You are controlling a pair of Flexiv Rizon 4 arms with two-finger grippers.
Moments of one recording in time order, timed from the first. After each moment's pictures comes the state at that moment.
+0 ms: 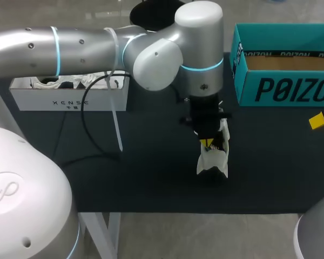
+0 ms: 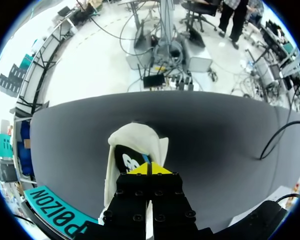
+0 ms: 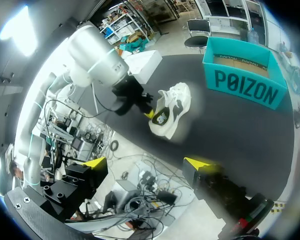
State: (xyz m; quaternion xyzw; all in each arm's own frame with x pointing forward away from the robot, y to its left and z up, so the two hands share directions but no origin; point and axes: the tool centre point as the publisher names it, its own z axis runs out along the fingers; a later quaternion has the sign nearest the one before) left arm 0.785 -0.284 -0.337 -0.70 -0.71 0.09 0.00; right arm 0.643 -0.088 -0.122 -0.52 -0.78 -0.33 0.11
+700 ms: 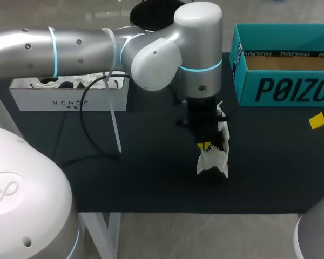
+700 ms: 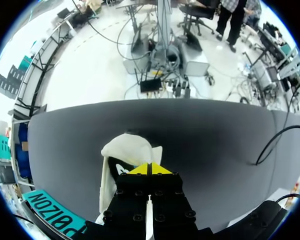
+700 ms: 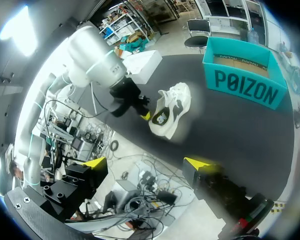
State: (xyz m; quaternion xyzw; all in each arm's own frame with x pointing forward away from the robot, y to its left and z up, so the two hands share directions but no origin) left arm 0.770 -0.275 -0.338 -0.70 -0.70 0.10 0.02; right arm 0.643 -0.088 -0.121 -0.52 -0.78 -0.33 0.11
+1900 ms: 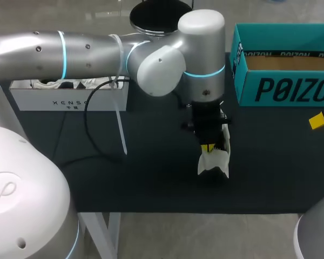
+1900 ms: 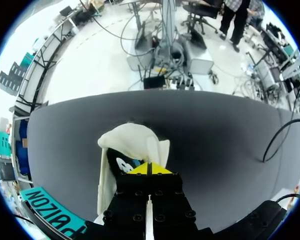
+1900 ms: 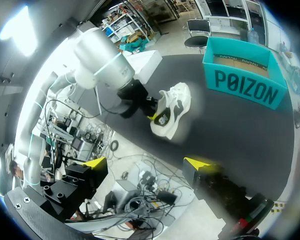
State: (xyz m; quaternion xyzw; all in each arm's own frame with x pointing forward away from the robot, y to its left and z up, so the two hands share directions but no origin) left arm 0.783 -0.290 -0.358 -0.70 -0.71 0.10 0.01; right arm 0.643 -0.088 -0.121 -0.52 -0.78 -0.33 0.11
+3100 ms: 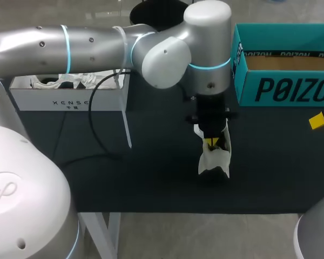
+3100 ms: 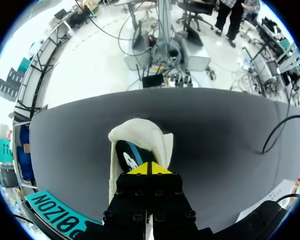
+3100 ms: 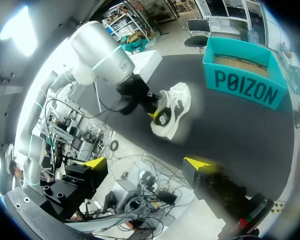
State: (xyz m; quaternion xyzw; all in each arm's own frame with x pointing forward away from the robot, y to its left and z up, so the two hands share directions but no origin) left arm 0.789 -0.302 -0.341 -0.71 -0.69 0.09 0.01; right arm 0.643 -0.088 -0.121 -0.52 -0.78 -0.33 0.11
